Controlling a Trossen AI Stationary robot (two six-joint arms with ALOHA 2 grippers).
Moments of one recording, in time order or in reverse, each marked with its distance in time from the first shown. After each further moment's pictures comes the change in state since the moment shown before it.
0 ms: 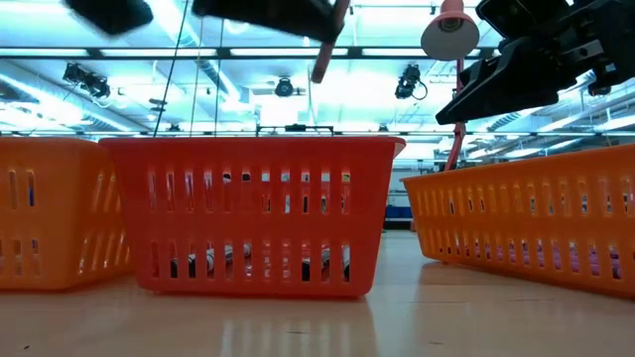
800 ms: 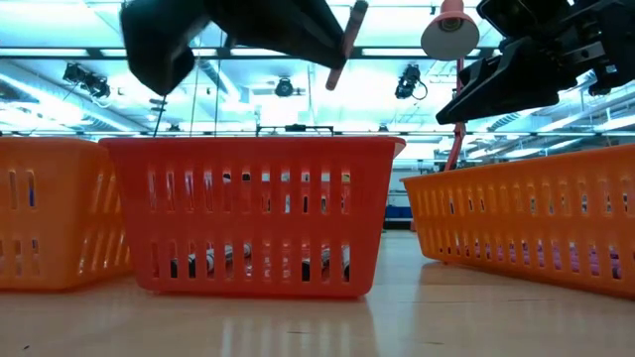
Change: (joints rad) left arm 0.058 -0.002 0.000 -0.026 -0.004 0.446; right arm 0.001 0.000 0.000 0.000 0.000 -0.021
